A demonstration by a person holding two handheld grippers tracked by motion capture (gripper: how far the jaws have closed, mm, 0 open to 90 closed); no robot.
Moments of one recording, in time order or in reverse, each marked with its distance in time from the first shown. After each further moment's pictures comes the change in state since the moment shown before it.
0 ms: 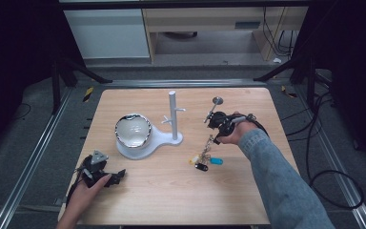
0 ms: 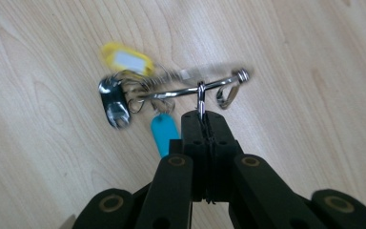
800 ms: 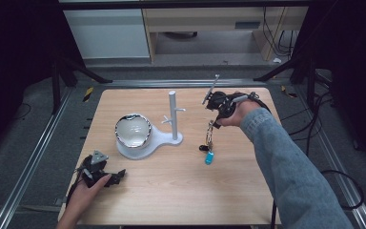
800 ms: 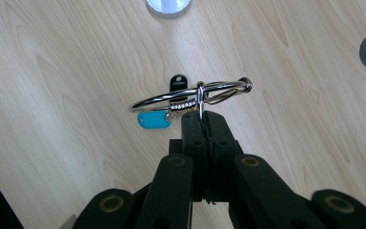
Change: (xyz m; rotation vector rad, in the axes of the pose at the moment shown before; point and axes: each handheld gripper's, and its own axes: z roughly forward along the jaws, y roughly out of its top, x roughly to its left) left arm 0.000 0.000 0.000 0.002 0.000 0.003; right arm -0.004 0.031 -0.067 0.002 -0.037 -0.032
